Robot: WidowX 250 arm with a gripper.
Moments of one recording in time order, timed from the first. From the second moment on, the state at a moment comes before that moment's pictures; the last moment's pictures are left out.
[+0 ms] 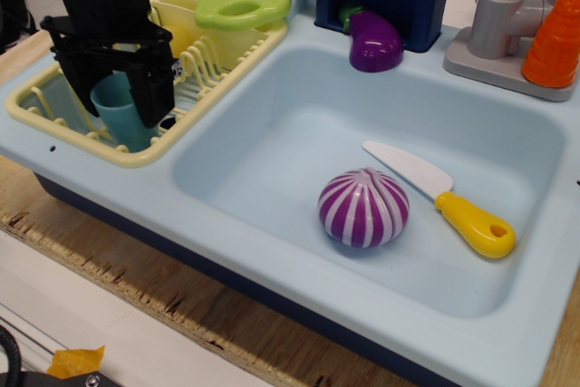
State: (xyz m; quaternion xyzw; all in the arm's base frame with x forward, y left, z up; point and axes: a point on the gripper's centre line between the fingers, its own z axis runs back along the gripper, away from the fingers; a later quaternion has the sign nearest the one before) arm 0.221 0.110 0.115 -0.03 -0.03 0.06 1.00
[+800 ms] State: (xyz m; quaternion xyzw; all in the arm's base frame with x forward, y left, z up) arm 0.226 0.022 0.201 -0.04 -0.10 0.00 0.99
